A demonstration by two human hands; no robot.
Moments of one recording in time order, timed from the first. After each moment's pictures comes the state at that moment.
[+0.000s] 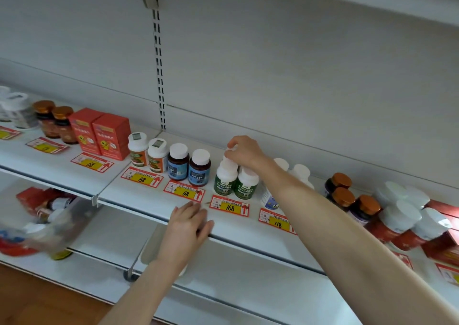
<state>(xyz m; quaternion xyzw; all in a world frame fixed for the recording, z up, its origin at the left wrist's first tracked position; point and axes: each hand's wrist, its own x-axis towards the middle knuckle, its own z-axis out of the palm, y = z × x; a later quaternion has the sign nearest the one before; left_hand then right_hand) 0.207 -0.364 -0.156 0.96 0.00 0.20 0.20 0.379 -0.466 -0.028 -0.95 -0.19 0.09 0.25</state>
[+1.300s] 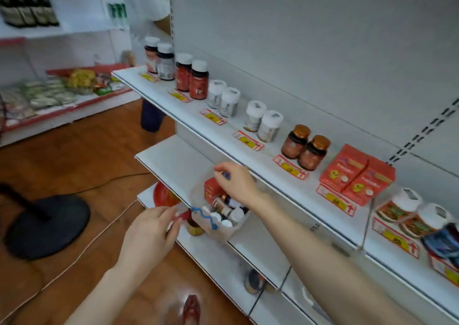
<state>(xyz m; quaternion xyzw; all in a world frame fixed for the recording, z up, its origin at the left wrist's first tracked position) -0.040 0.116 -0.159 0.93 0.25 0.23 0.11 0.166 0.048 -0.112 -0.82 -0.46 0.15 0.30</state>
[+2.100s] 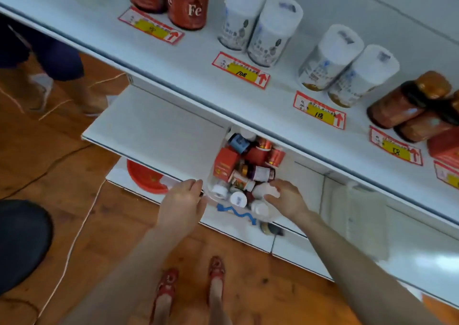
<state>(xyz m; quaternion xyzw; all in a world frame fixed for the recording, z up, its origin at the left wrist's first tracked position) 0.093 0.304 -0.306 0.98 0.09 0.03 0.18 0.218 0.086 -0.301 -0.95 -0.10 0.27 0.11</state>
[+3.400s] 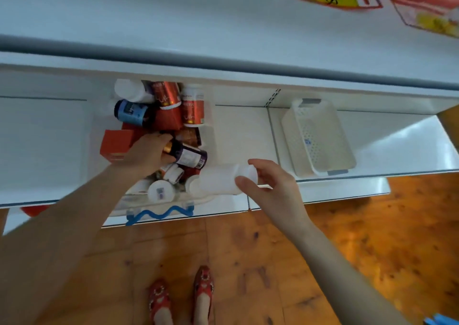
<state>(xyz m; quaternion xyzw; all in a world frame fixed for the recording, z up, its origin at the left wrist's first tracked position) 0.274 0.227 -0.425 0.96 -0.11 -0.18 0.20 0.158 0.004 -0.323 -0.87 0.13 0.05 0.48</state>
